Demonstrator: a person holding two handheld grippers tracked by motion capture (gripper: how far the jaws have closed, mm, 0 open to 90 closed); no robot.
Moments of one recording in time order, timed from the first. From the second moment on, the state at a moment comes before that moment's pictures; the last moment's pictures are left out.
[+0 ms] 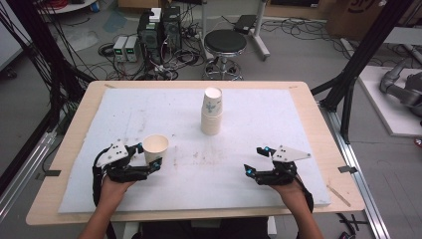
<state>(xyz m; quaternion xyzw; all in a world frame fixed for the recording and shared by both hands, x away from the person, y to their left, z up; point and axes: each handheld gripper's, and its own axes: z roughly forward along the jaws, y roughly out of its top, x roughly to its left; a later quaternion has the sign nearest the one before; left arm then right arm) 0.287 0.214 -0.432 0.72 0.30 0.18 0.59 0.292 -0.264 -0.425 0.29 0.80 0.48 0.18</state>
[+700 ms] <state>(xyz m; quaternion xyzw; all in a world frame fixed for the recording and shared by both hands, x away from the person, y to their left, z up) 0.286 0.230 -0.431 0.67 0.33 0.25 0.61 0.290 -0.279 -0.424 0.32 0.78 0.50 0.21</state>
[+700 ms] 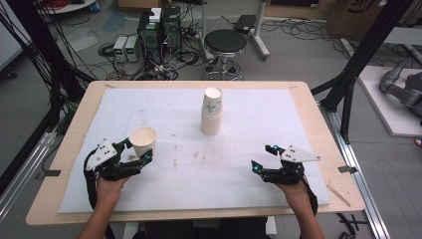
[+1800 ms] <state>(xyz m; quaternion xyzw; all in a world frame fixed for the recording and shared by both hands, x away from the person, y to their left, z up) 0.302 0.269 -0.442 0.66 0.40 0.28 0.57 0.283 -0.278 -0.425 0.31 0.79 0.49 0.21</state>
